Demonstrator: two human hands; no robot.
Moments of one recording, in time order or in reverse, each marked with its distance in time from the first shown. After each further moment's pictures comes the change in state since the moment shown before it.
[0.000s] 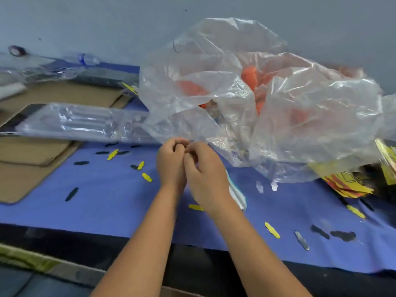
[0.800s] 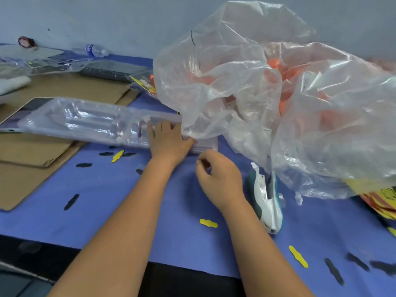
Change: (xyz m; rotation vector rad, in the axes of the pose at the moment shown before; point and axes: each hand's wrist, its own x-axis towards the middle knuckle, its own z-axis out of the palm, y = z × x) left_hand 0.108 -0.041 -0.006 1.154 -0.173 0.261; right_hand 0.030 0.051 0.023 -0.241 -0.060 -0.042
